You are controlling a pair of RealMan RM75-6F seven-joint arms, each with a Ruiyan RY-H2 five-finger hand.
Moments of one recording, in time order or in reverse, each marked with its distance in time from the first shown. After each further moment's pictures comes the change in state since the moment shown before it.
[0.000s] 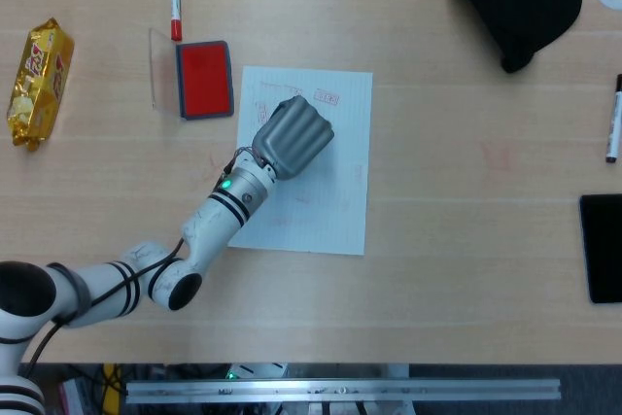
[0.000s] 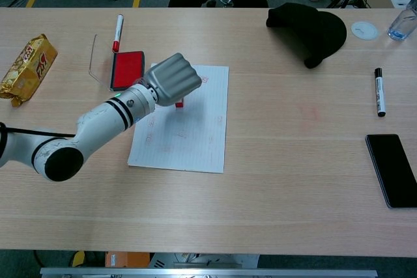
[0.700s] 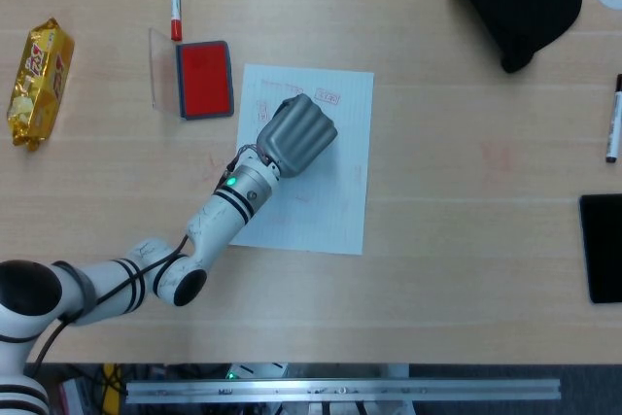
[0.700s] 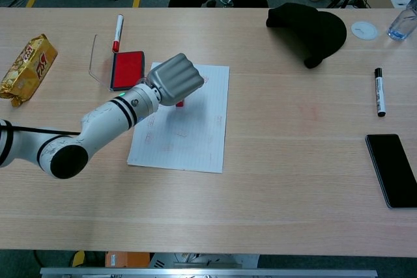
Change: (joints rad) left arm -0.013 -0.013 -0.013 0.023 -0.013 -0.029 0.025; right arm -0.005 -0.006 0.000 0.011 0.009 -0.002 0.007
